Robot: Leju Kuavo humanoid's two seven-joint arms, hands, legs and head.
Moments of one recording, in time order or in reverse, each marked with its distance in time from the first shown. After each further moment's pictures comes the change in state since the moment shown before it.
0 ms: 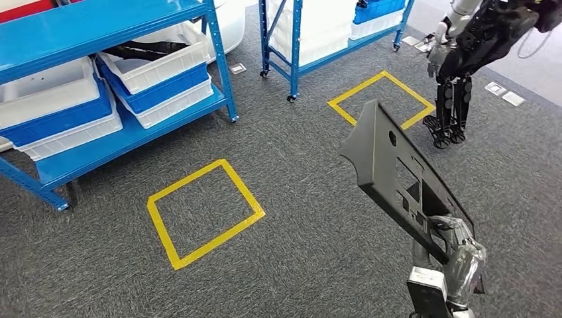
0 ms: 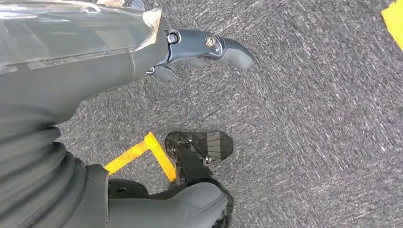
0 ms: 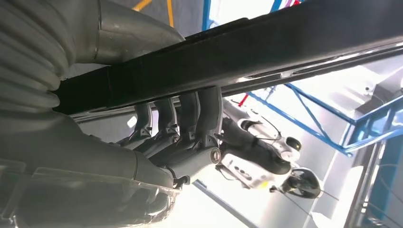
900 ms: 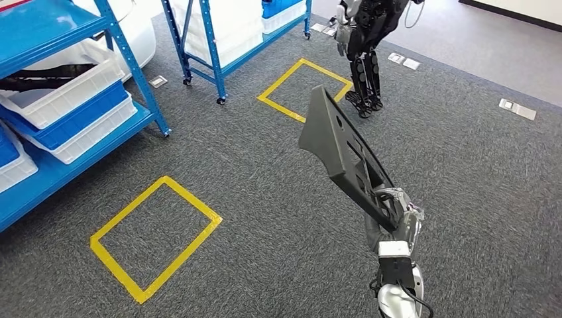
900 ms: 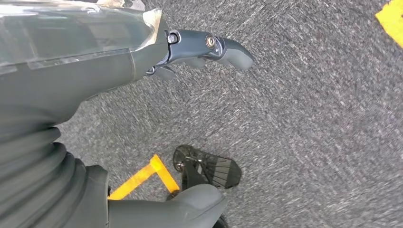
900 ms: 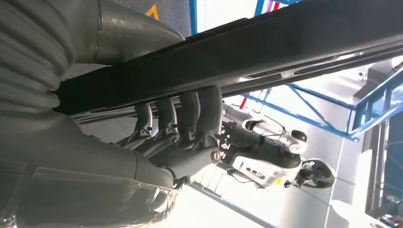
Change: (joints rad) left arm 0.021 -0.027 0.097 -0.007 0.076 0.138 0.038; right arm -0.225 0.017 0.165 0.276 -0.219 0.119 -0.143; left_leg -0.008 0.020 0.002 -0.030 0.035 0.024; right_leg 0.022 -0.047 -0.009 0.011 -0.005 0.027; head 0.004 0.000
